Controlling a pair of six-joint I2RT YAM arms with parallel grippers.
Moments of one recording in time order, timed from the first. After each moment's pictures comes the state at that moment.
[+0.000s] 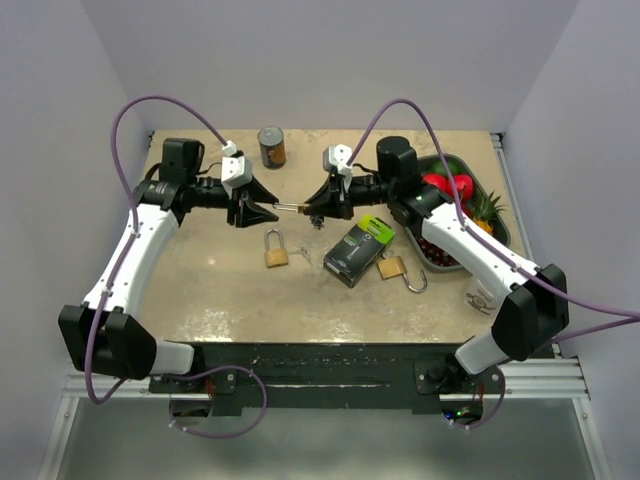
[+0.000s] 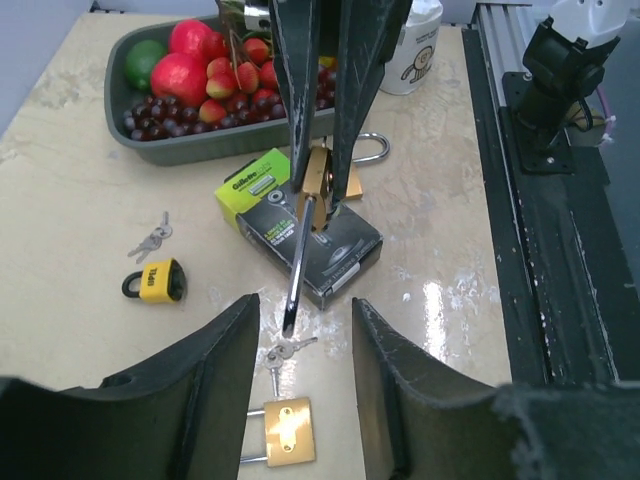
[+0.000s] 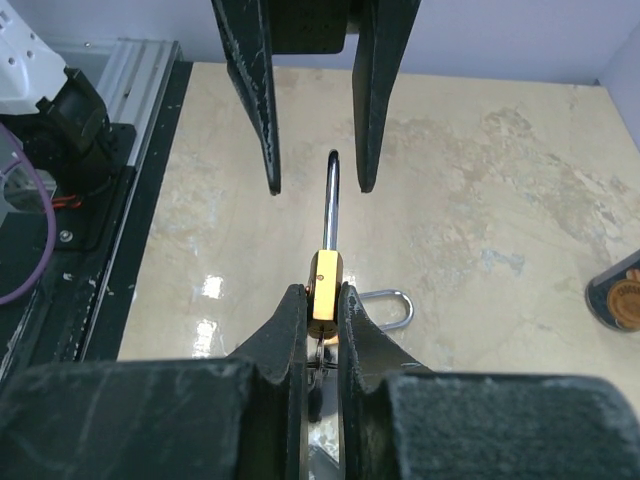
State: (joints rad) left arm -0.14 1.37 1.32 -0.72 1.25 0.77; right arm 0.57 1.51 1.33 -0.10 -0.94 -0.32
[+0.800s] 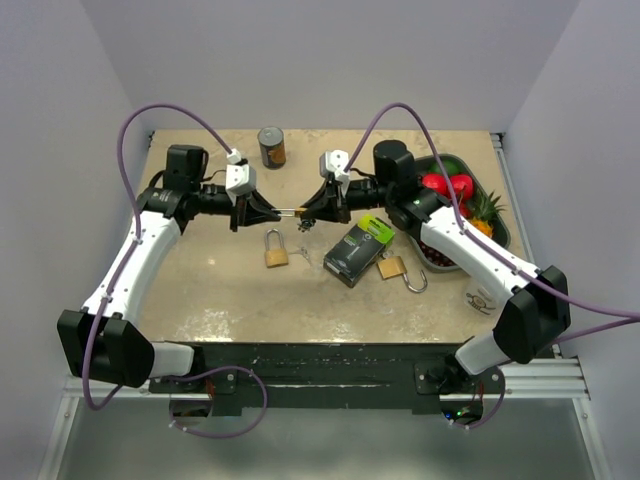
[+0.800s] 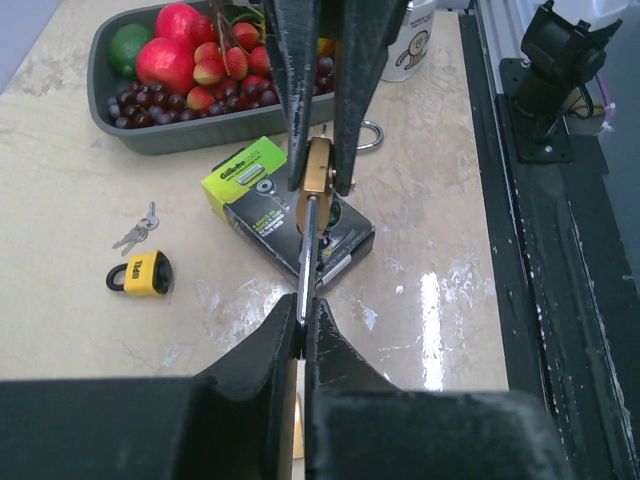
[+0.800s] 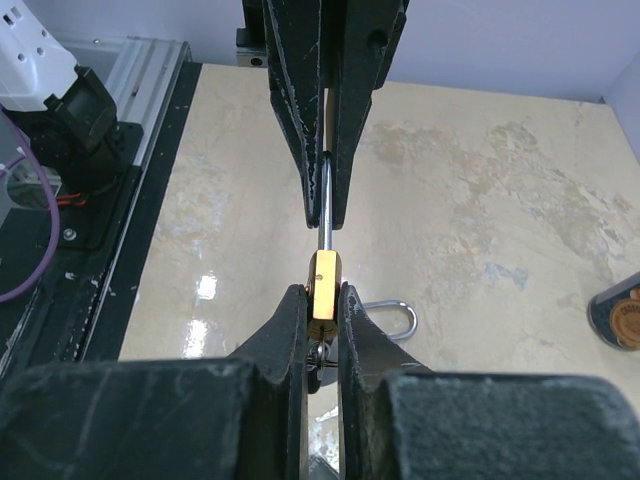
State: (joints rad) left arm -0.16 1.32 1.25 -0.64 1.22 0.73; right arm 0.61 1.50 1.32 -0.09 -0.93 -0.35
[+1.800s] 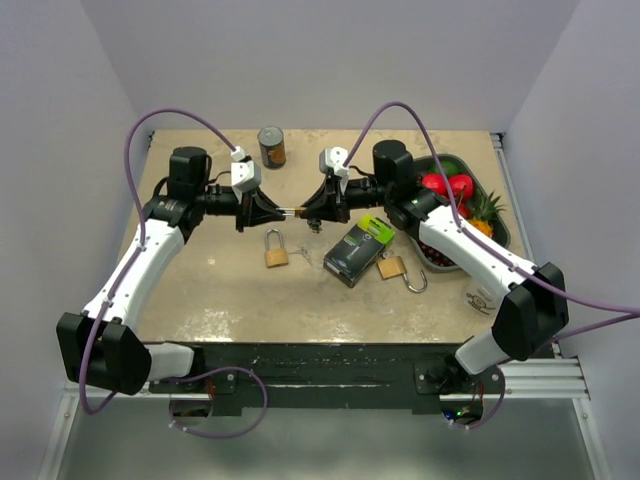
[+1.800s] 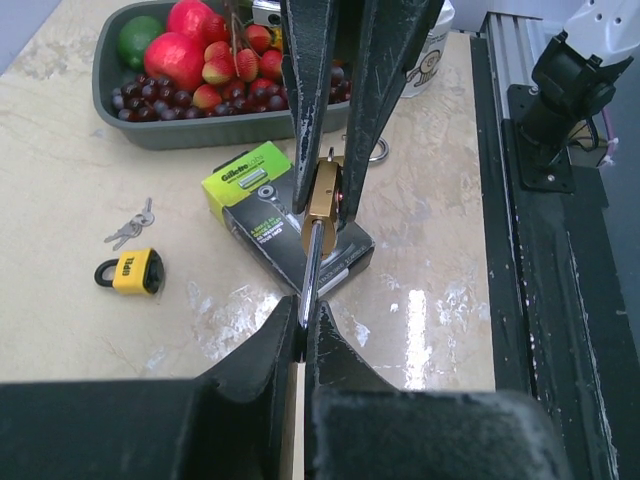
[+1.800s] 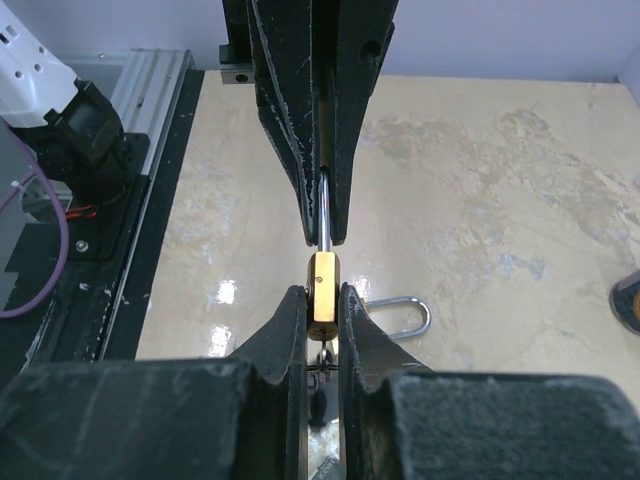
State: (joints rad) left arm -0.21 1.29 1.16 -0.43 1.17 0.49; right arm 0.61 1.52 1.31 -0.05 -0.94 -0.27
